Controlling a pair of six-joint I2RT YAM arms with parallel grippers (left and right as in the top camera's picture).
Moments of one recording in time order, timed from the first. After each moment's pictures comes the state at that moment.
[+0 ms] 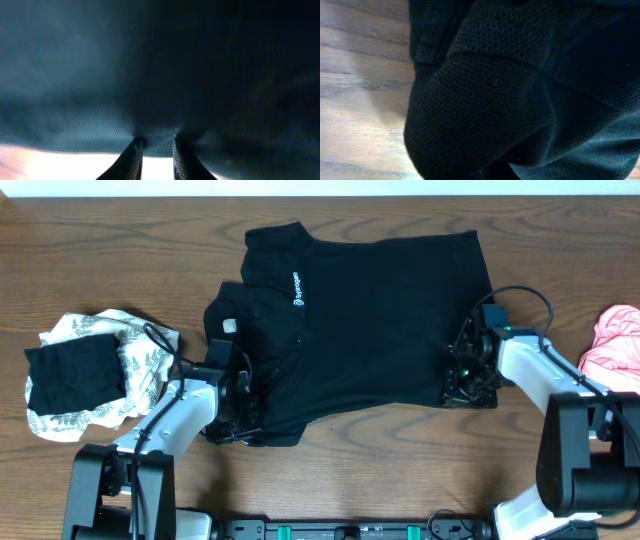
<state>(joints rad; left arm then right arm) -0.16 1.54 0.70 -0.78 0.20 -0.32 0.04 1.75 0.94 -0.80 -0.22 0.19</state>
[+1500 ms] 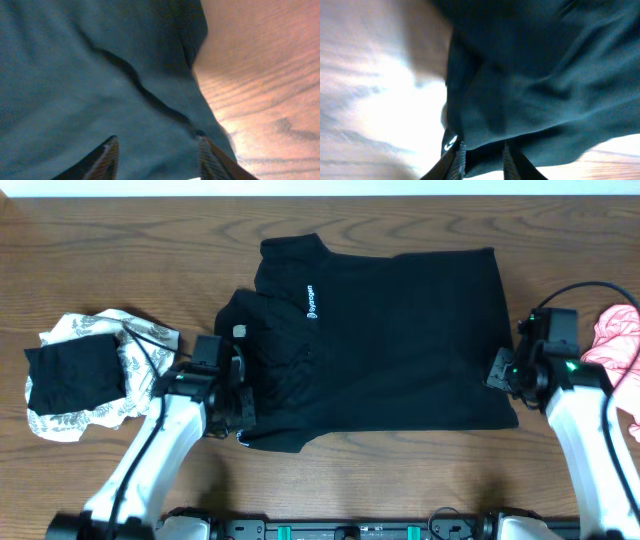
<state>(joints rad) -0.15 1.31 0.75 -0.84 0.18 -0.31 -0.11 1.28 0.88 -0.76 -0.01 0.28</state>
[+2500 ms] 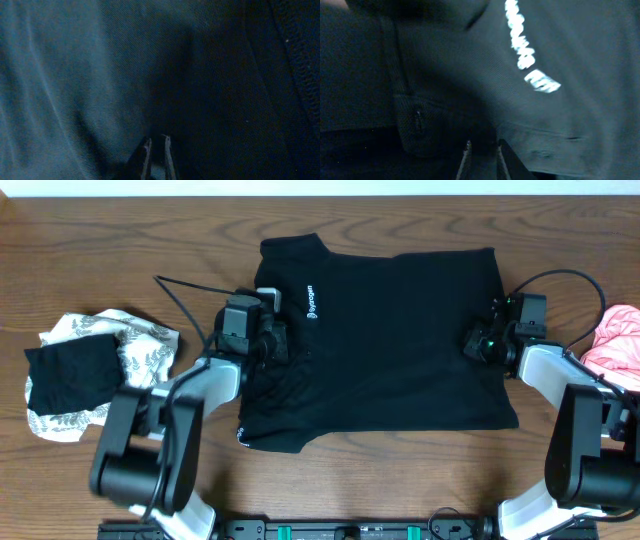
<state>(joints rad) -0.22 1.82 0.80 0.18 0.24 -0.25 -0.11 1.78 0.88 -0.20 -0.21 0.38</state>
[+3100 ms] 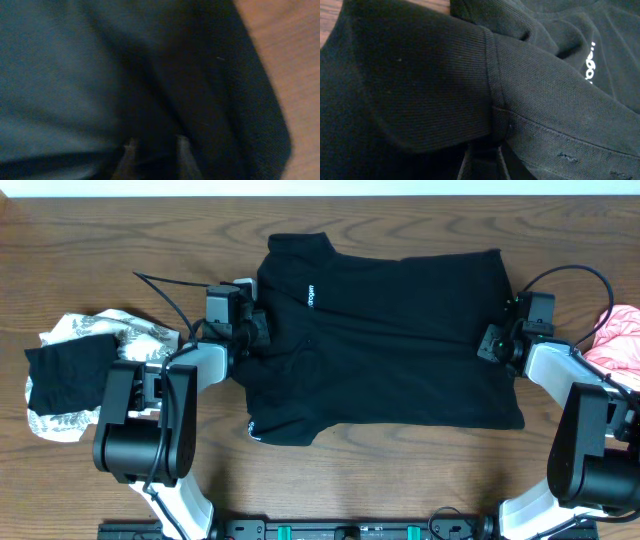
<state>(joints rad) -0.11 1.91 0.89 0.19 0.22 -0.25 -0.15 1.78 0.90 -0.23 -0.01 0.25</state>
